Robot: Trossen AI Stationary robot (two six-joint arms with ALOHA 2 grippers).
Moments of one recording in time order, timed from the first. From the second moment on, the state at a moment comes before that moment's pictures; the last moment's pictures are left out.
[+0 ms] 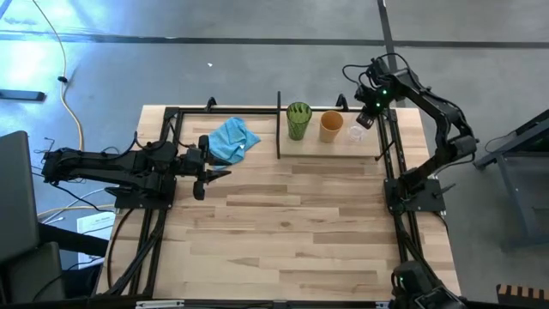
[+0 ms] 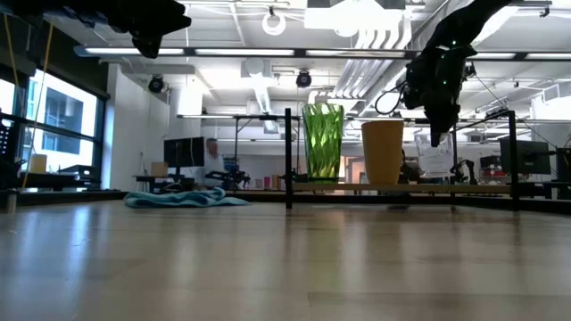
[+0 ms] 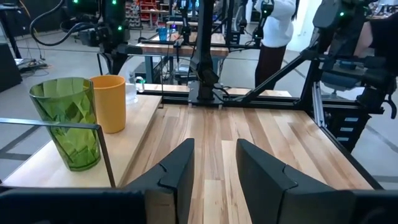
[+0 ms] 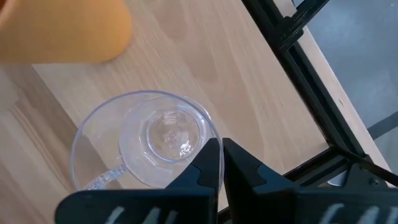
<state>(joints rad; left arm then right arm) 0.13 0.64 0.46 0.05 -0.01 -0.03 -1.15 1.53 1.26 -1.11 -0.17 -0.55</state>
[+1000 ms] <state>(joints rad) 0.13 0.64 0.46 0.05 -0.01 -0.03 -1.15 1.53 1.26 -1.08 -0.17 -0.54</state>
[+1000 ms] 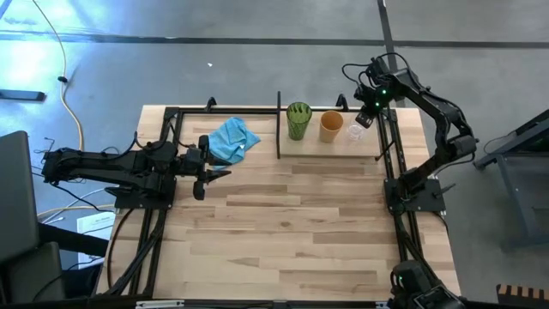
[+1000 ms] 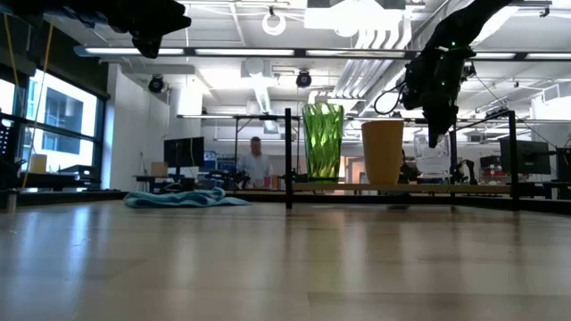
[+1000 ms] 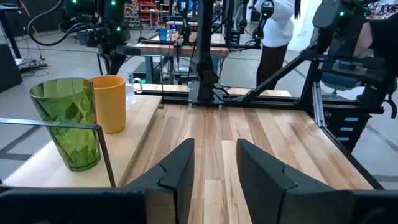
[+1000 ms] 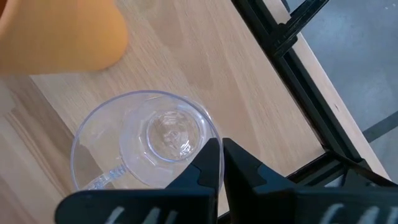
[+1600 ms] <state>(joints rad) 0.13 0.64 0.46 0.05 -0.01 -0.03 -1.15 1.53 1.17 -1.03 -0.15 -0.53</state>
